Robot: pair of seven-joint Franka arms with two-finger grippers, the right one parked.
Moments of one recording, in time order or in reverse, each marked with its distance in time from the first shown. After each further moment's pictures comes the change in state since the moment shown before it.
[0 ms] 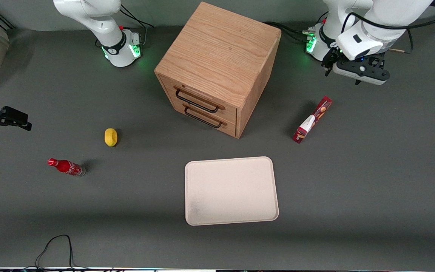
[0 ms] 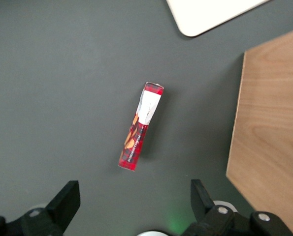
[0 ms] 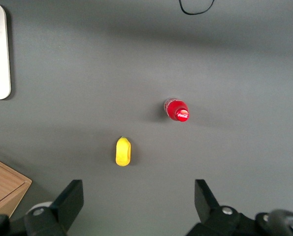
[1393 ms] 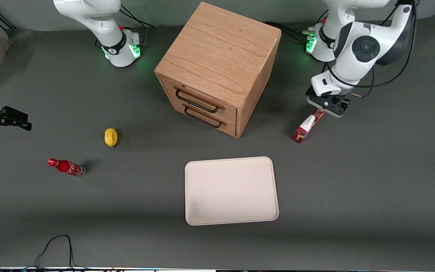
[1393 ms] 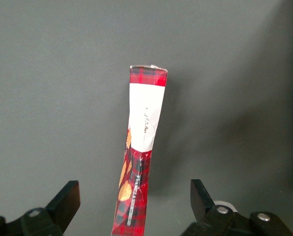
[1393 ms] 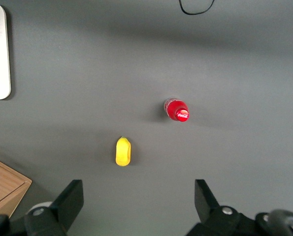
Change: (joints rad) arm -0.001 0.164 -0.004 -0.466 0.005 0.623 0.139
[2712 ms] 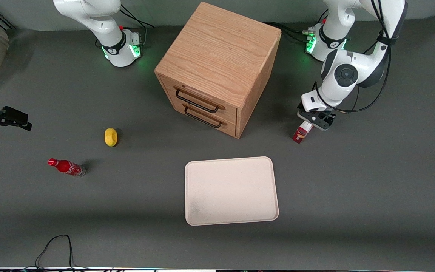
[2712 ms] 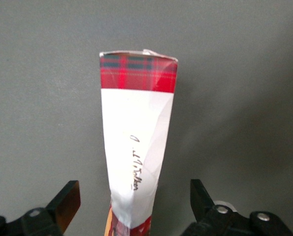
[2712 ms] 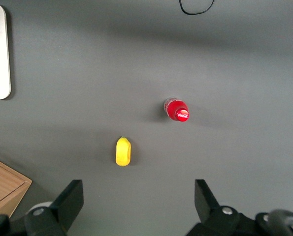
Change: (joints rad) arm 0.000 0.250 0.000 -0.031 0.037 0.279 0.003
